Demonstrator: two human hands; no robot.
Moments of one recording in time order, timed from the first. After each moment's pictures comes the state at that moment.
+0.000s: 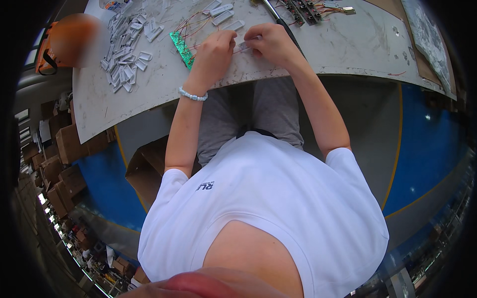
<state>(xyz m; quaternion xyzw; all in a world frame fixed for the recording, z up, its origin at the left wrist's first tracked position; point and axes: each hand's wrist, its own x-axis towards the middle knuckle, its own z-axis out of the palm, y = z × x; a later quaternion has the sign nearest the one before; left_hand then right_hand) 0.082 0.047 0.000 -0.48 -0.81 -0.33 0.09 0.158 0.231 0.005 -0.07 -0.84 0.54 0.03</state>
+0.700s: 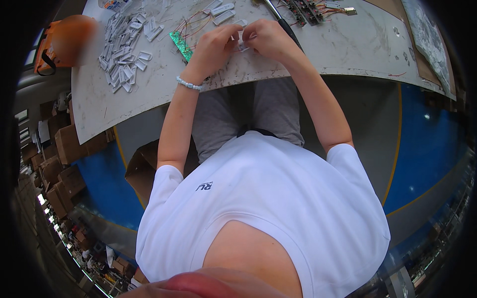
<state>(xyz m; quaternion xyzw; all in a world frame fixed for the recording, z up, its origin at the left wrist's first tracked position) 0.056 0.051 -0.002 -0.53 -0.77 -0.35 0.03 0.142 0.227 0.012 -0.10 -0.87 0.49 -0.02</state>
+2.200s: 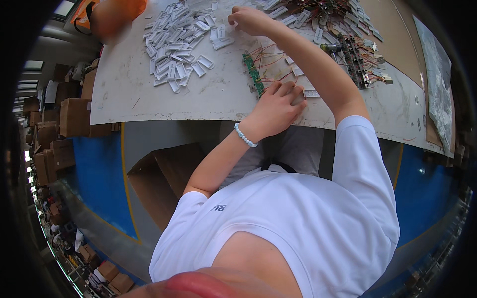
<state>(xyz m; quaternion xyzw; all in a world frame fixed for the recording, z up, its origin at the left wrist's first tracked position) 0.107 0.006 -0.006 -0.55 -0.80 -0.20 0.13 -0.116 0.128 0.011 0.25 -0.96 0.12 0.05</state>
